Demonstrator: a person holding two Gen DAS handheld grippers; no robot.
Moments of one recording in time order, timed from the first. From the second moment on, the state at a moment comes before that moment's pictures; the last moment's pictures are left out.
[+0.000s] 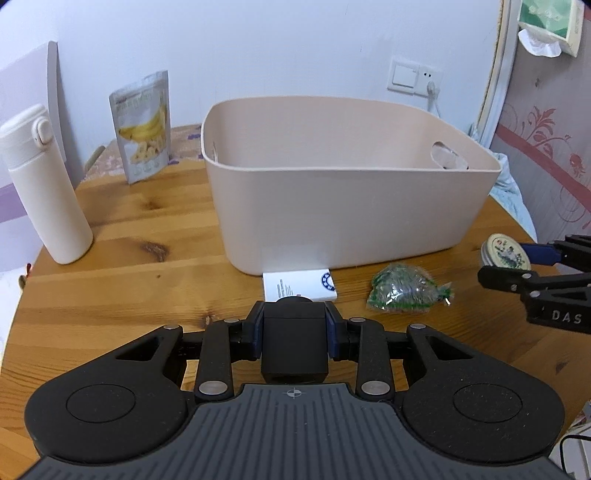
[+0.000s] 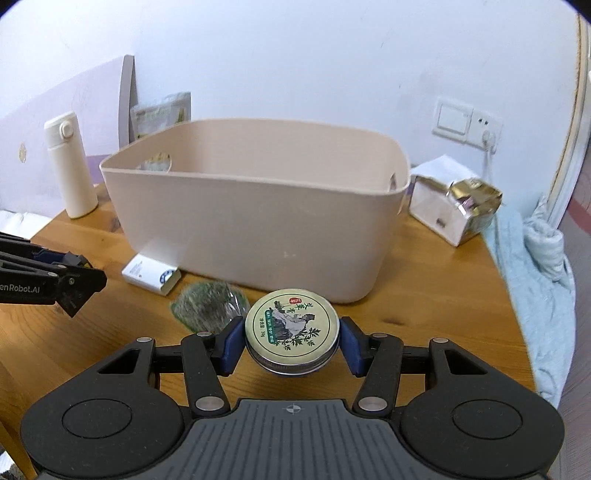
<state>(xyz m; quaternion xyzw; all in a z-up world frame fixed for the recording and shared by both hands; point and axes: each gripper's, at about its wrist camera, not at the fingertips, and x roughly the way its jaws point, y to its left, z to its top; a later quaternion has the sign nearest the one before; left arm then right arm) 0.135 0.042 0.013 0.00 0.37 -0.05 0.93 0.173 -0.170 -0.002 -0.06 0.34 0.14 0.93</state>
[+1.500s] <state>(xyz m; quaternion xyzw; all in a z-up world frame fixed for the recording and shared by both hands) 0.269 0.007 0.053 0.07 0.32 -0.05 0.94 0.258 -0.154 0.066 -0.05 0.26 0.15 0.95</state>
